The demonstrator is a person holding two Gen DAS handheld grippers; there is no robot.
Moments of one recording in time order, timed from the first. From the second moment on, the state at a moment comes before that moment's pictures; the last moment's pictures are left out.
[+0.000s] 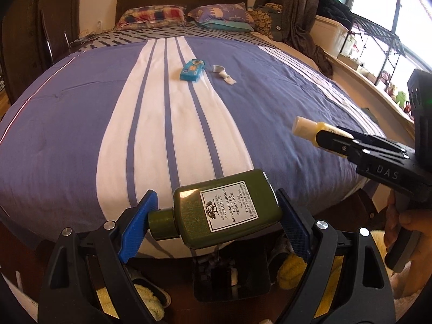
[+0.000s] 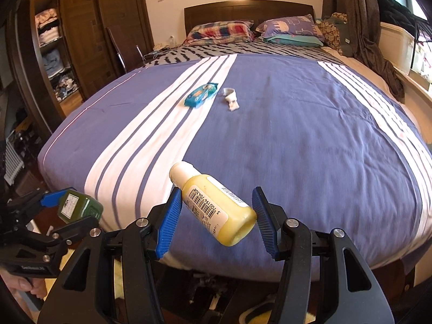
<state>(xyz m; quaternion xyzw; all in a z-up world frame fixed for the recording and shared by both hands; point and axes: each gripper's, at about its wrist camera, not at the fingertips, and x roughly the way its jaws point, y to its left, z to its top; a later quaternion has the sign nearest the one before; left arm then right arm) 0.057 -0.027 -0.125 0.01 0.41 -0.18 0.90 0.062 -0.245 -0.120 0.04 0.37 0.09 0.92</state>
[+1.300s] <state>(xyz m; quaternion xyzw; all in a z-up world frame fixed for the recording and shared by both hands) 0.029 -0.056 -0.348 0.06 0.59 -0.20 0.78 0.015 -0.217 -0.333 0.08 0.56 0.07 0.82</state>
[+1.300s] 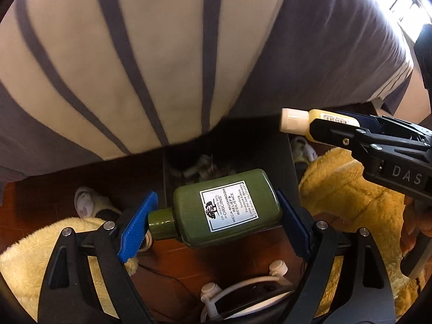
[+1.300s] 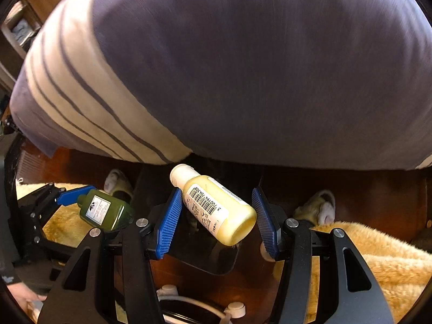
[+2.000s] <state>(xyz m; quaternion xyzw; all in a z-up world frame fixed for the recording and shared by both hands) 0.031 -0.046 -0.343 0.05 0.60 -0.20 0.77 0.030 -0.234 -0.325 0.10 0.55 0.04 0.83</state>
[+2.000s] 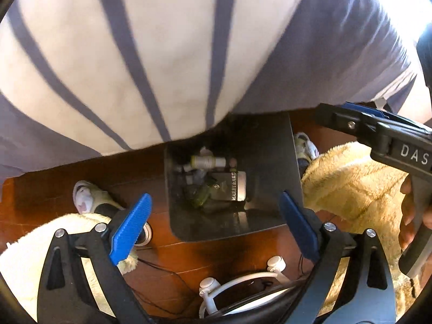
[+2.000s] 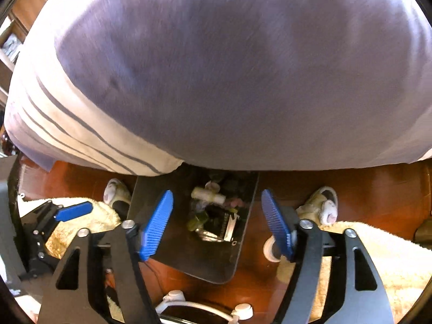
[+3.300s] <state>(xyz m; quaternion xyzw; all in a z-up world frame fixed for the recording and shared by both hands) 0.147 0.002 -0.083 0.04 0.36 -0.14 0.92 0.150 -0.228 -0.082 0.01 0.32 0.06 0.94</state>
